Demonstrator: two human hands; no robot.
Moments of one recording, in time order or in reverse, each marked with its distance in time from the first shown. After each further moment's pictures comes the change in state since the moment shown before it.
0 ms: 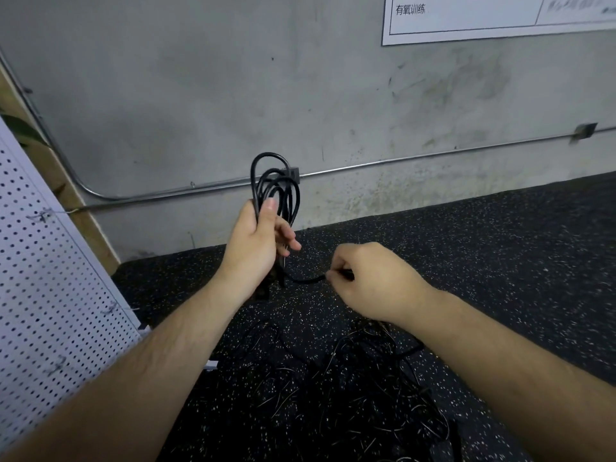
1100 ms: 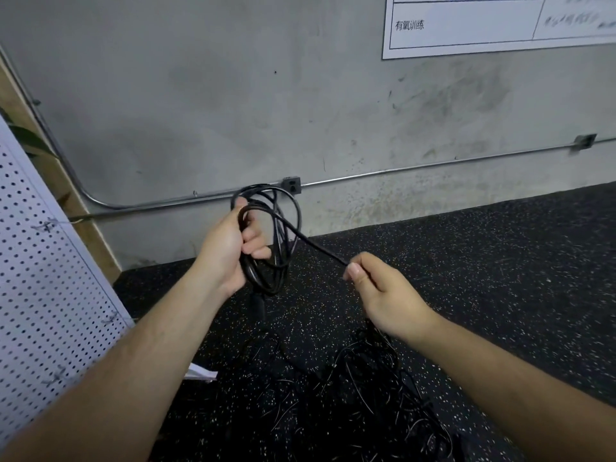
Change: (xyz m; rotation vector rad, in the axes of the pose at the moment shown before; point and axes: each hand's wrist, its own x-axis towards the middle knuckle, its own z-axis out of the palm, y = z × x) left_hand 0.027 0.011 -0.024 -0.680 -0.052 -0.380; right_hand -0.004 0.041 0.029 0.561 0.145 -0.004
